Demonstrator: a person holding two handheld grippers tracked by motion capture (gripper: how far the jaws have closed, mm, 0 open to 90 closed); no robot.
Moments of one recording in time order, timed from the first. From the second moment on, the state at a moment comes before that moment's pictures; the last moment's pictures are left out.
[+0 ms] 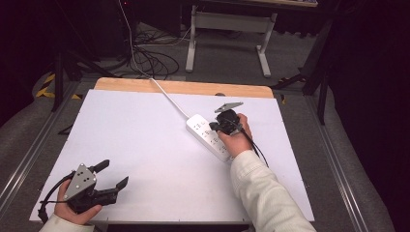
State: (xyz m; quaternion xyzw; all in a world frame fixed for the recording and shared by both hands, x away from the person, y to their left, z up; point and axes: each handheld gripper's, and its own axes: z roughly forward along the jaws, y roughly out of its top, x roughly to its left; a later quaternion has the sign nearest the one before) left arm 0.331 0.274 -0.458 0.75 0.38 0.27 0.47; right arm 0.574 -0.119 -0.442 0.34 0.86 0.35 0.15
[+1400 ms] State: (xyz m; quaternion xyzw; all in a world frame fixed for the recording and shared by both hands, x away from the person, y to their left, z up) left arm 0.331 0.273 -0.459 0.75 0.38 0.27 0.47; right arm 0.572 -0.109 -0.453 0.33 0.87 0.32 0.19
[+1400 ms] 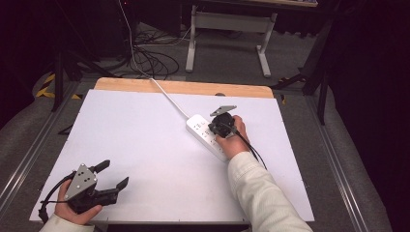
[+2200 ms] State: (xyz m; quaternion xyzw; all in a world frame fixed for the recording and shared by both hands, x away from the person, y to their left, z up) left arm 0.331 0.271 -0.460 0.75 0.38 0.27 0.47; right arm 0.571 -0.106 -0.454 0.33 0.87 0.32 0.20
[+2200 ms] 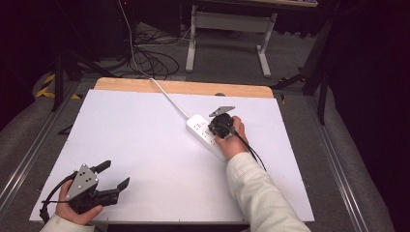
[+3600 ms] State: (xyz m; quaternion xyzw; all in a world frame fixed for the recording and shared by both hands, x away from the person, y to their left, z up) left arm 0.332 0.273 -0.459 0.75 0.38 0.27 0.46; right arm 0.531 -0.124 -0.396 0.29 0.84 0.42 0.20
